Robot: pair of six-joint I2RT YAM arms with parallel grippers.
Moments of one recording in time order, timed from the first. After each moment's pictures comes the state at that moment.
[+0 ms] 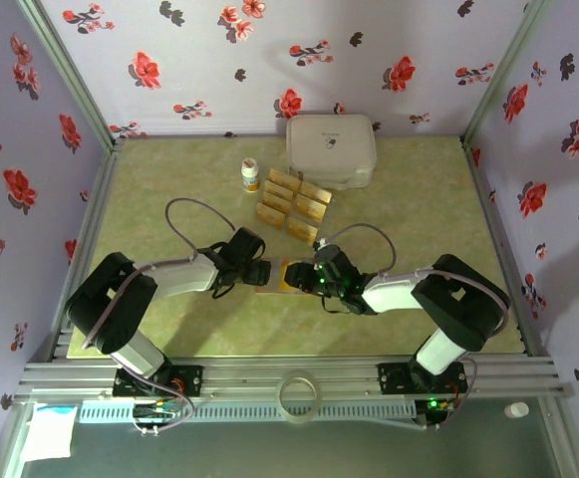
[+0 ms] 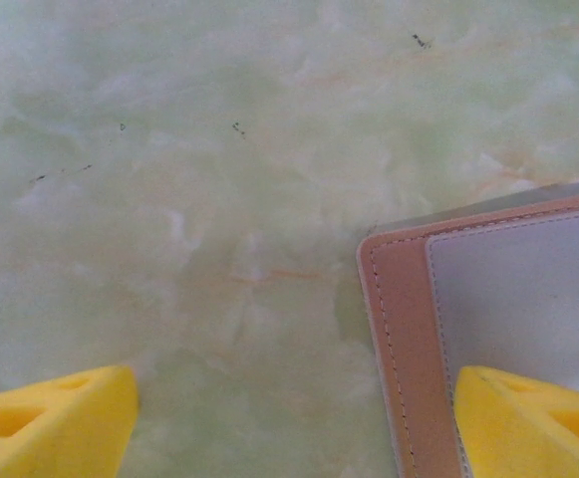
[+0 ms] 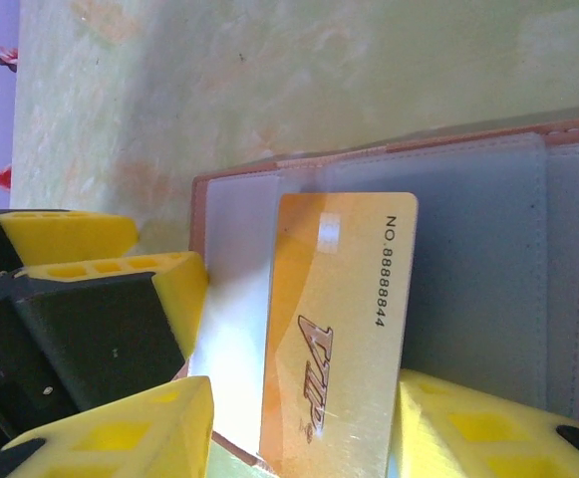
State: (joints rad) left arm -0.74 1.60 0.75 -0.22 -0.21 -0.46; right arm 0.84 1.60 0.52 0.42 -0.15 0.99
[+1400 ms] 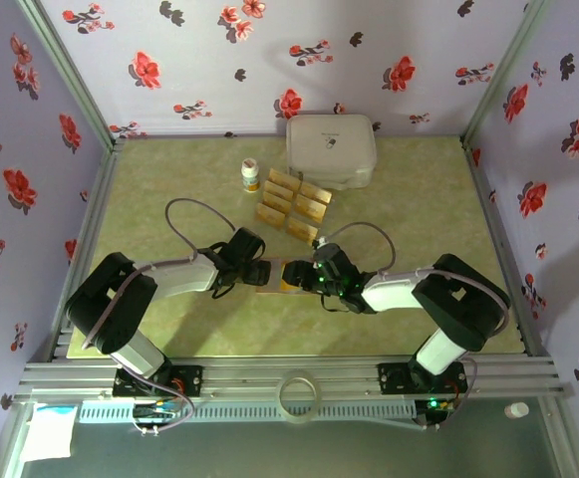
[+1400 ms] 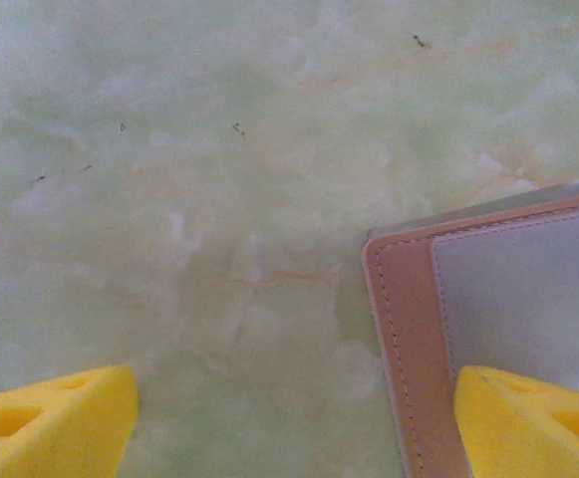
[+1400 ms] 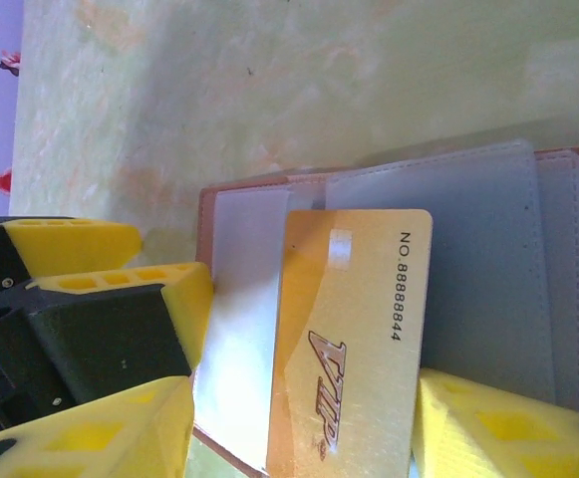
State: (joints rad) left arm -0.74 1.60 0.75 -0.22 -0.21 -0.46; right arm 0.83 1.60 0.54 0.40 -0.13 0.97
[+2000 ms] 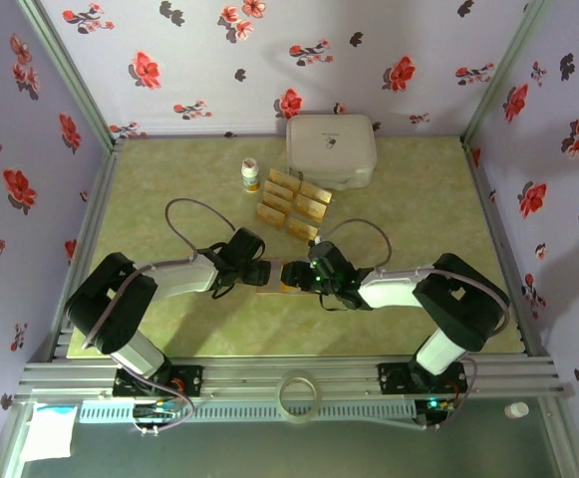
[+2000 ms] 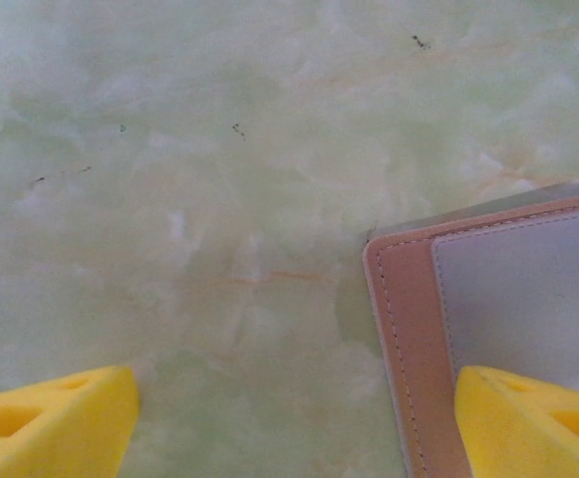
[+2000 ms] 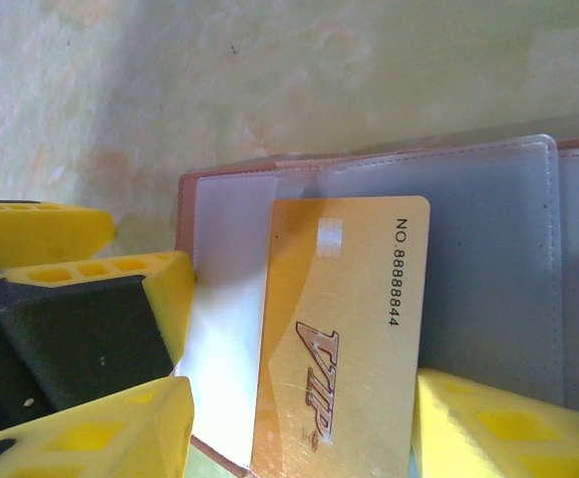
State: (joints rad) left arm -0.74 1.60 0.74 -0.21 -0.21 -0.45; right arm 0.85 1.60 0.60 0.27 -0.11 0.94
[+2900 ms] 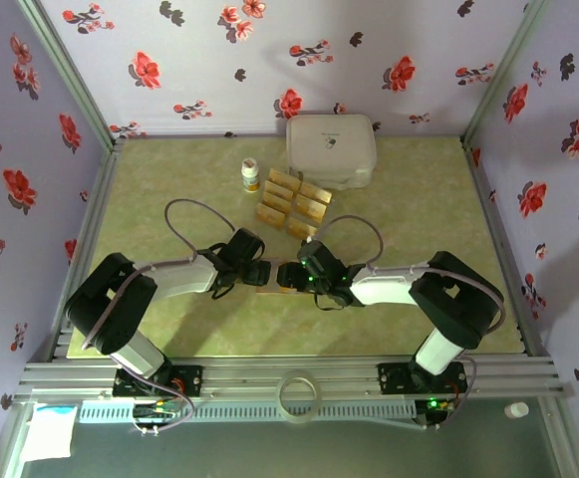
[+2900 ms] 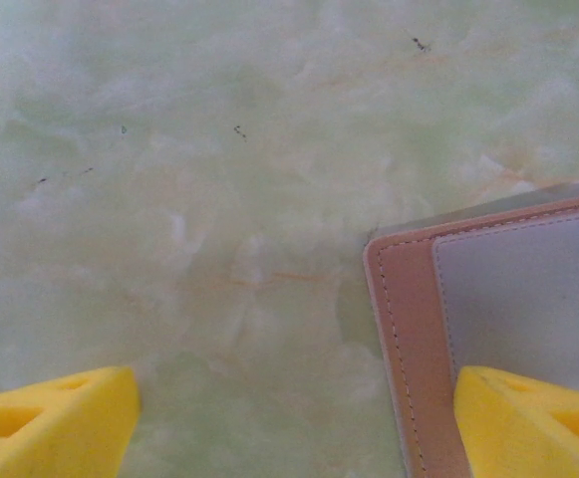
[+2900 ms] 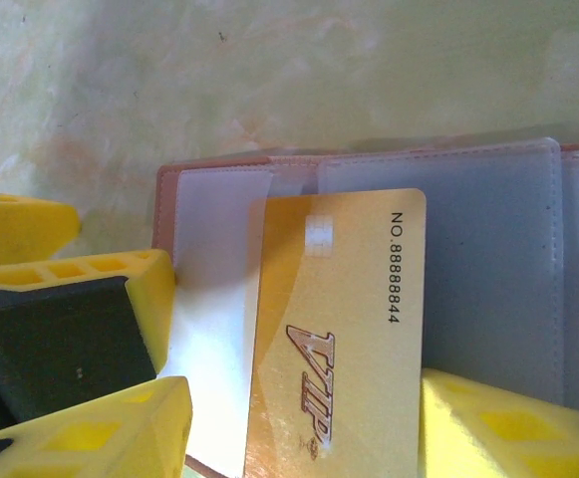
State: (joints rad) left arm -0.74 1.59 0.74 -0.20 -0.21 -0.45; right arm 0.89 1.63 0.68 0.15 -0.03 0.91
